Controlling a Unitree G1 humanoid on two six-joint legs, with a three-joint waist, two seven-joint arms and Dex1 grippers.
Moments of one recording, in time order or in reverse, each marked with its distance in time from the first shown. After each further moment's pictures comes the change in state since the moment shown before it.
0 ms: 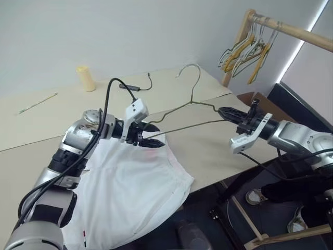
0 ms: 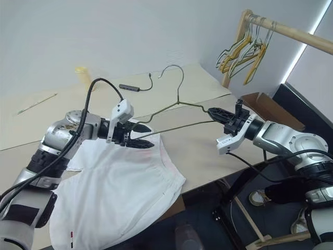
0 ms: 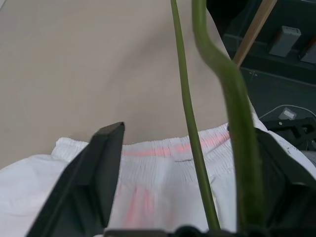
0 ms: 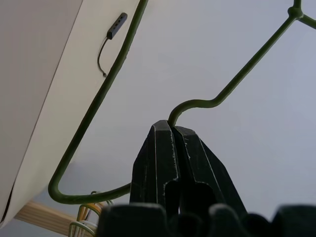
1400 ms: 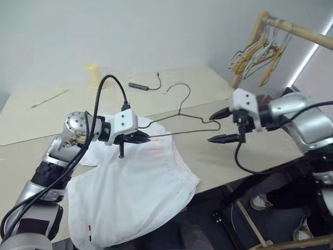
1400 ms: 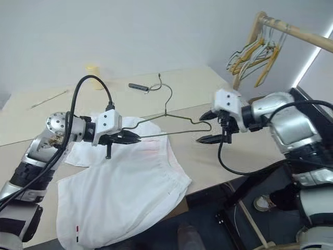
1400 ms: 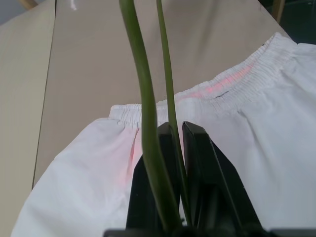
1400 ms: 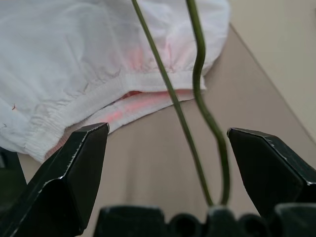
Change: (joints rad) left arm 0.170 0.121 0.079 -0.151 0.168 -0.402 -0.057; right arm -0.242 0.108 0.114 -0.084 1.262 1.155 1.434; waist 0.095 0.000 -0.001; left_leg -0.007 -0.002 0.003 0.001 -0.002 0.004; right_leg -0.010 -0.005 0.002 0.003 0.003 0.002
